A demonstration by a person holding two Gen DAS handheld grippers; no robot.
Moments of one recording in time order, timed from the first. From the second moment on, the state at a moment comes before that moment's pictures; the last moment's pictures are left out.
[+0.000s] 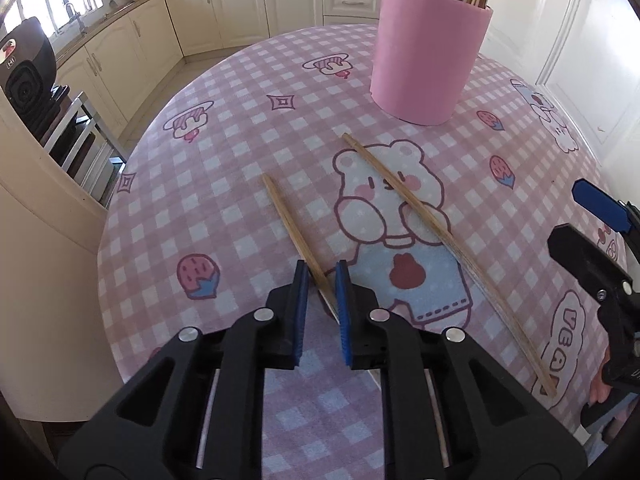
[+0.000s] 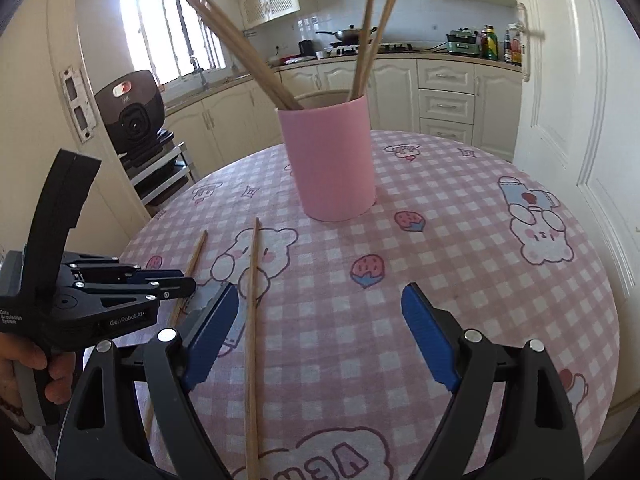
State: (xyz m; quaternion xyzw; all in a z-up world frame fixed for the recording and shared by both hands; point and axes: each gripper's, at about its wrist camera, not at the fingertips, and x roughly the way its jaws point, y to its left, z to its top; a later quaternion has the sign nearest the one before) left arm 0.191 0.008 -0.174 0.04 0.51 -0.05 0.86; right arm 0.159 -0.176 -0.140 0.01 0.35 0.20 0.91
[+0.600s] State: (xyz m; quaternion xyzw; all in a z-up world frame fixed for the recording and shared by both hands) left arm 0.215 0.039 -0.174 -0.04 0.52 -0.03 0.85; right arm 0.233 -0.082 -0.167 -0.12 0.44 0.23 0.86
